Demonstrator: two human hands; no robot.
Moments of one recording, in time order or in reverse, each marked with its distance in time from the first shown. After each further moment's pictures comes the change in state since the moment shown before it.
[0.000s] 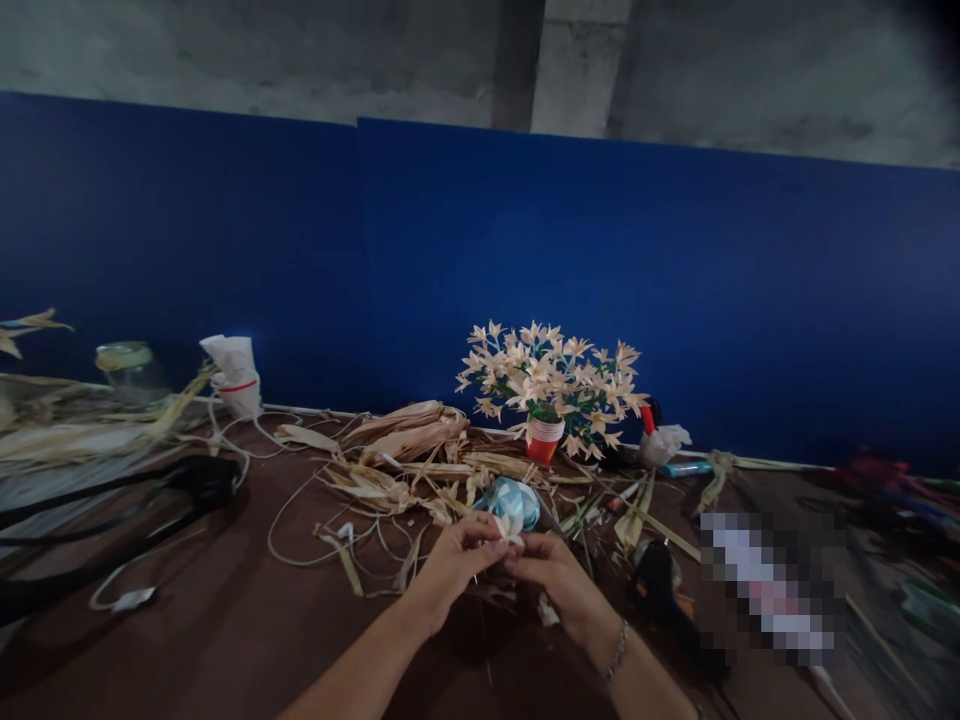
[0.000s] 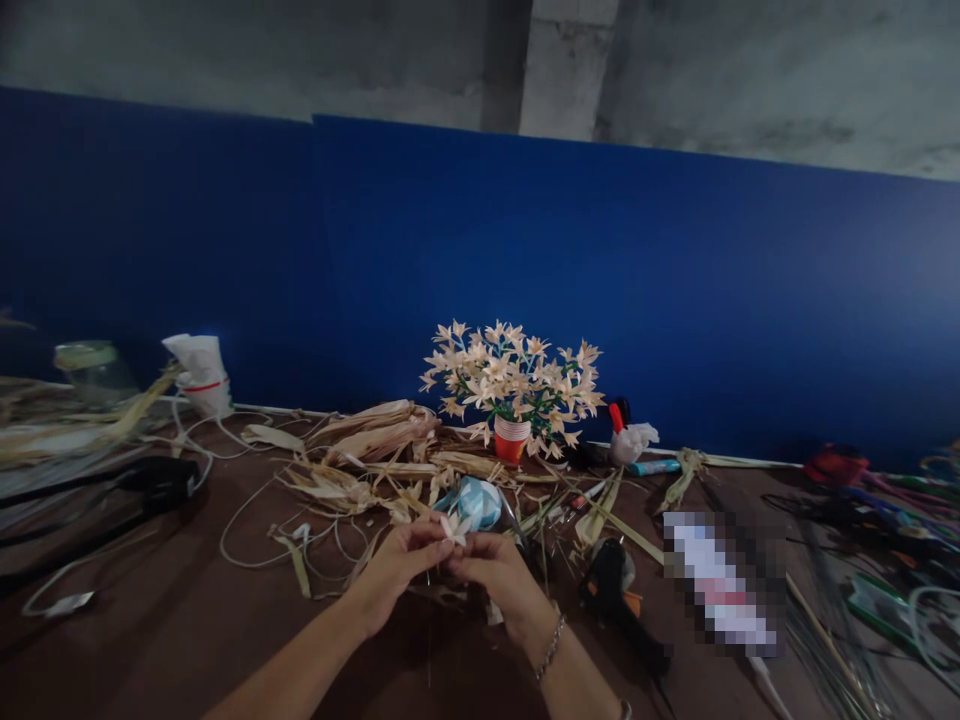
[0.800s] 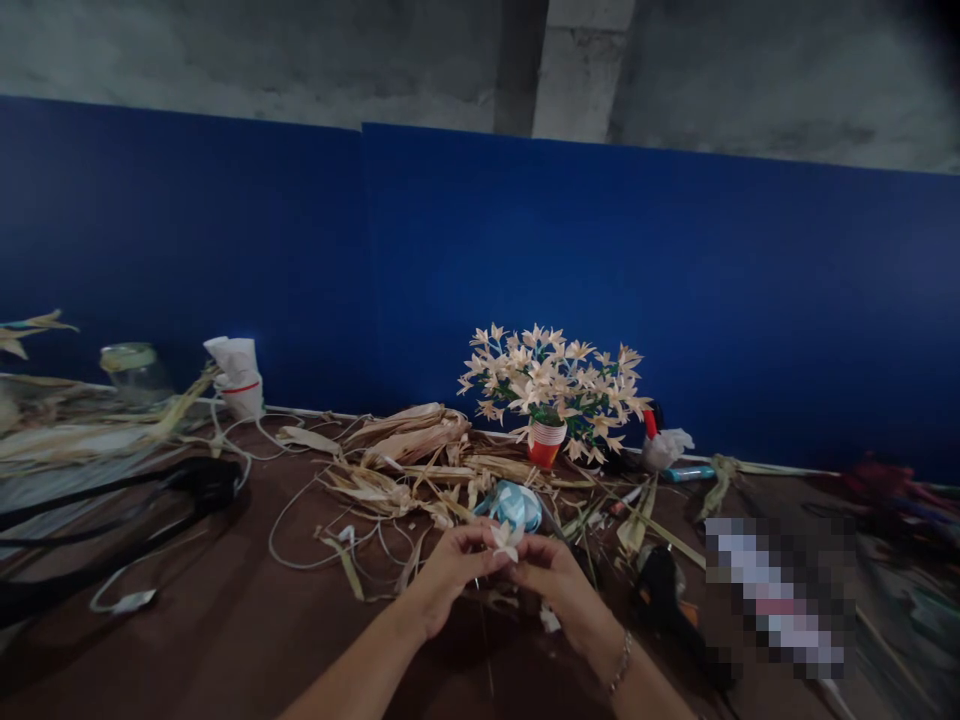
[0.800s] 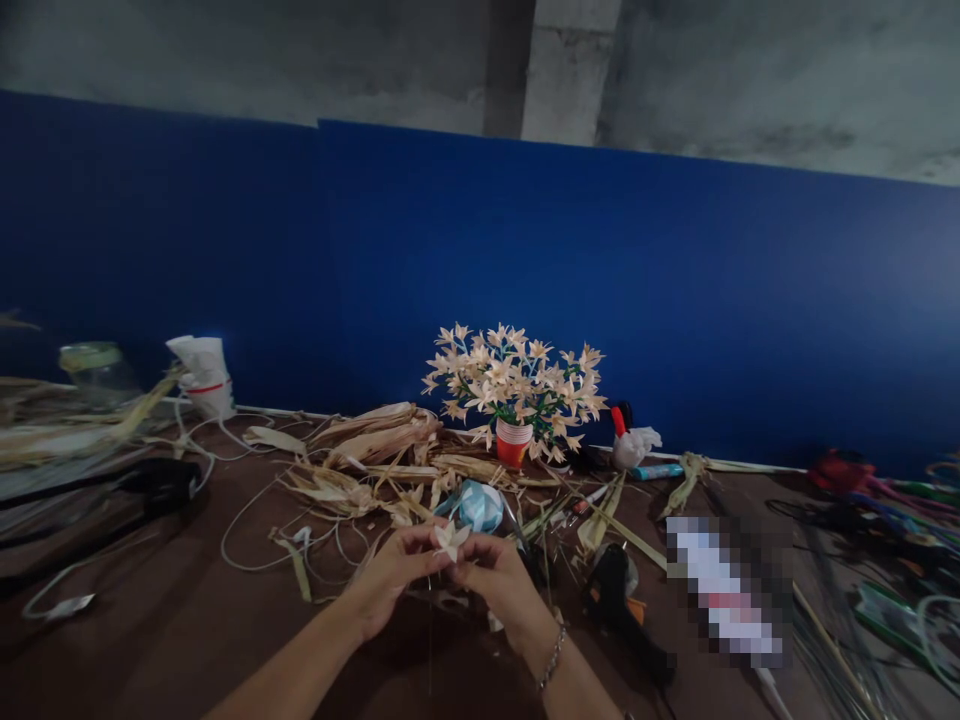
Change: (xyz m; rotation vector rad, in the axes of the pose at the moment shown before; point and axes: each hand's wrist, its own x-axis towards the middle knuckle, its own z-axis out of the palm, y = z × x) left_hand -0.002 0.006 -0.001 -0.230 -0.066 -0.045; right_hand 0.001 0.003 -0.001 -0.058 0.019 -0.100
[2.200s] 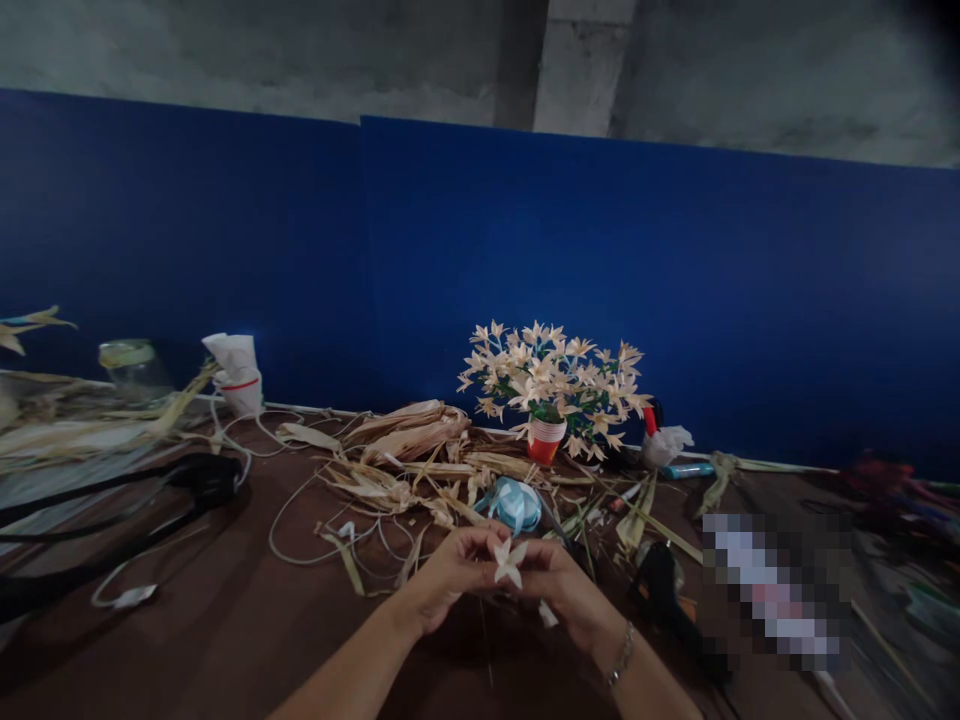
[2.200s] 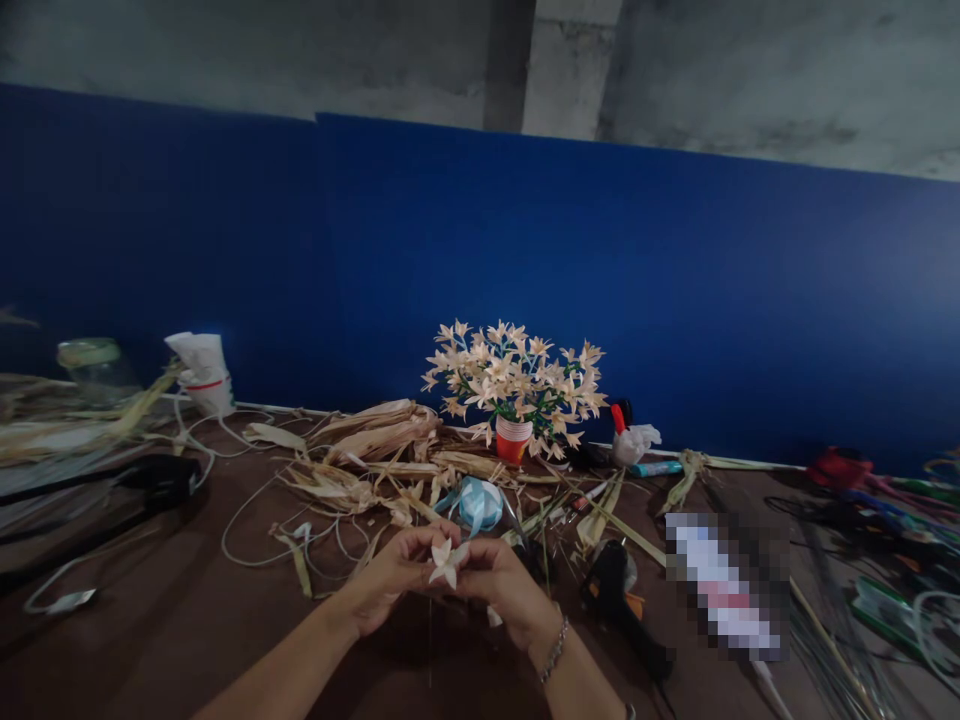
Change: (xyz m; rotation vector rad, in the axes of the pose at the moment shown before) left_hand -0.004 0.001 -0.002 -0.047 -0.158 -0.069; right_hand -0.006 -0.006 0.001 0.015 -0.106 0.124
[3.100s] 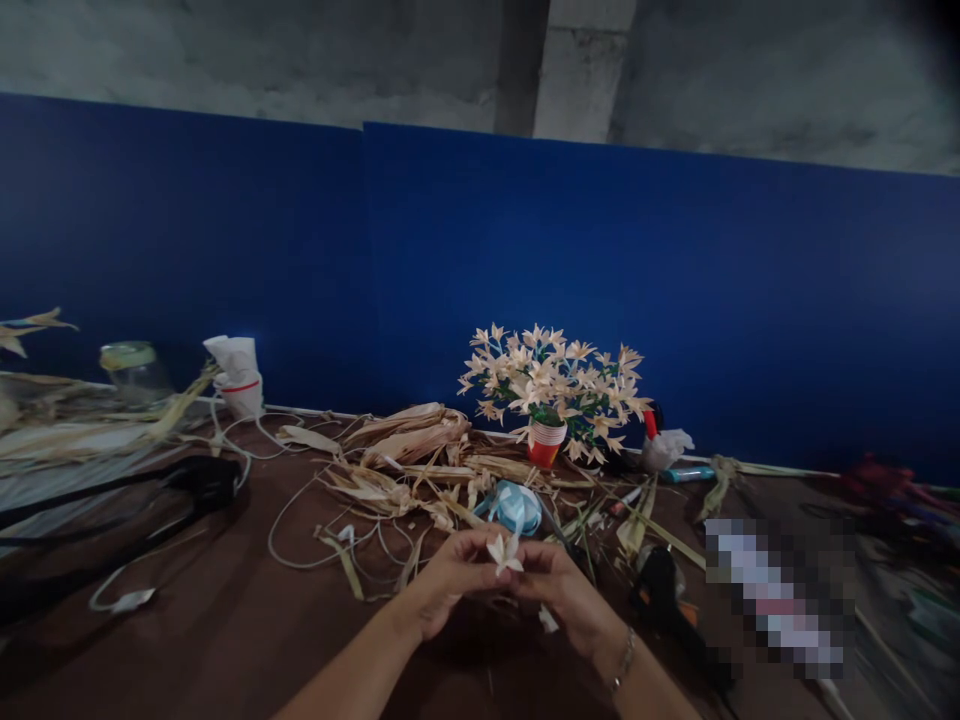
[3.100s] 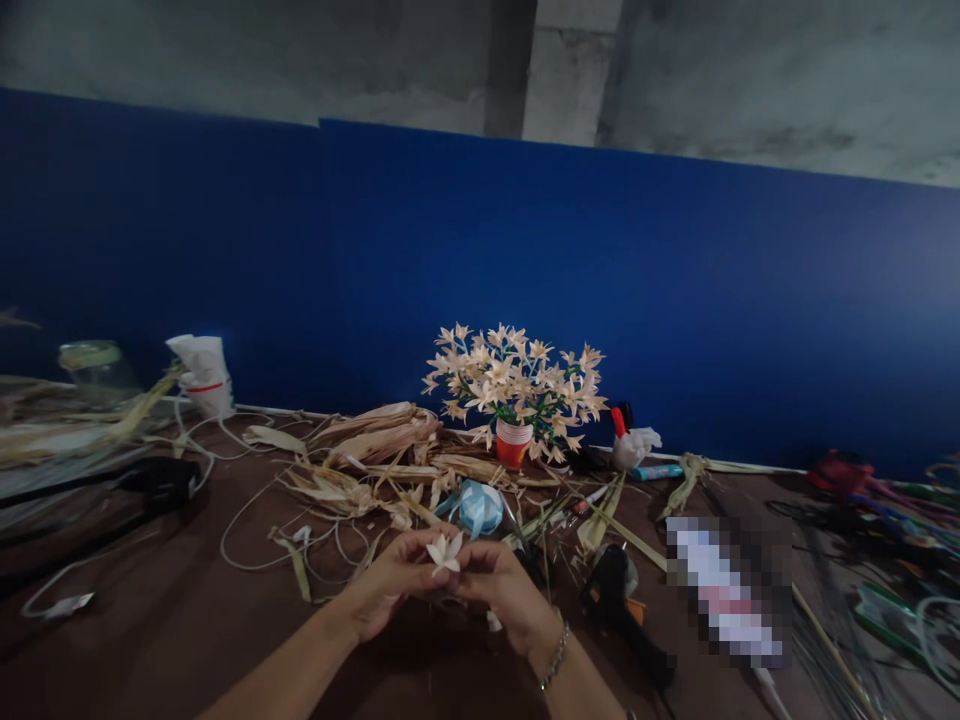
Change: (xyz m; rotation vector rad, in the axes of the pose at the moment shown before) left_hand -0.003 0.005 0.004 0.001 -0.017 -0.020; right_hand 0.001 0.002 -0.003 0.037 -0.002 -0.007
